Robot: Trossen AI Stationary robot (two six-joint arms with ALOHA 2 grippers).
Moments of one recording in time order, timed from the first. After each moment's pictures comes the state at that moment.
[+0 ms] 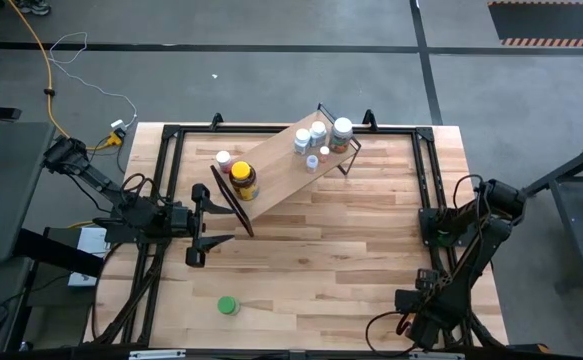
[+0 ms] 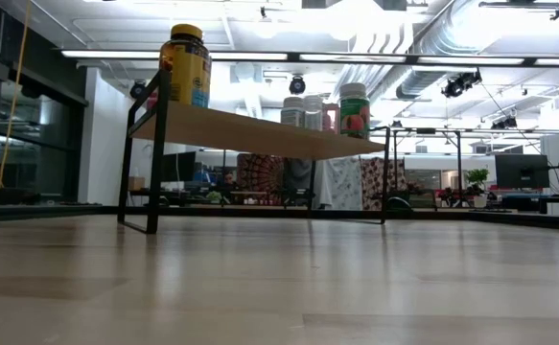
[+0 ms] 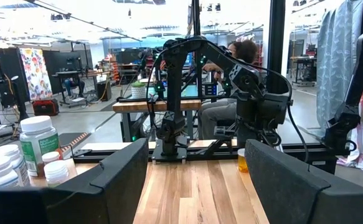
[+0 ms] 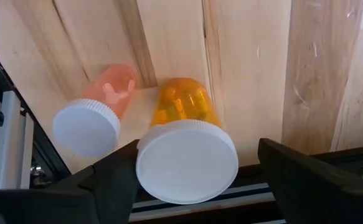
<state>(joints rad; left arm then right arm) -0.48 0.80 0.46 0.48 -0.62 0.13 1.07 1.66 1.06 -1.01 -0.17 1.23</state>
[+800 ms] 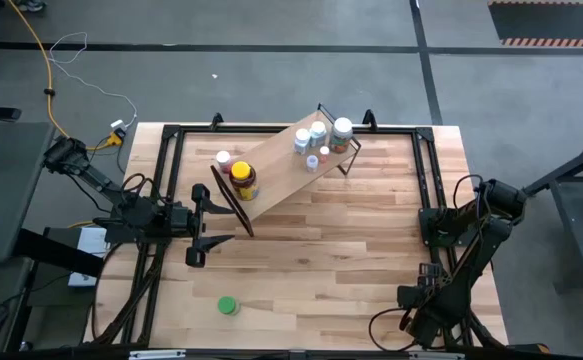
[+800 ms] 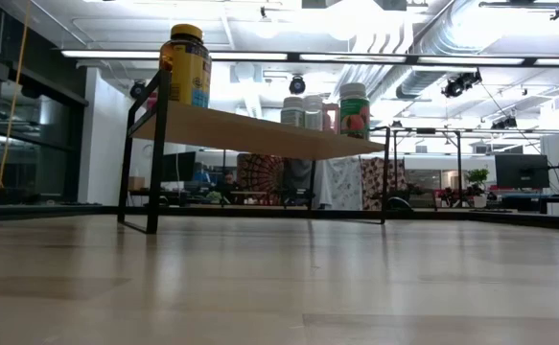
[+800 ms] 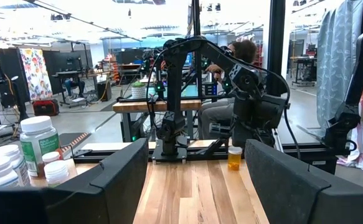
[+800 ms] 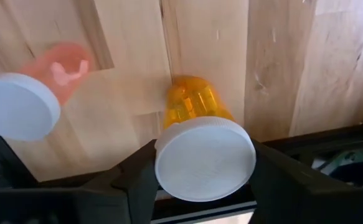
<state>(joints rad) -0.48 0.80 0.46 0.48 -0.62 0.13 1.07 1.66 1.06 -1.13 -0.17 1.17</state>
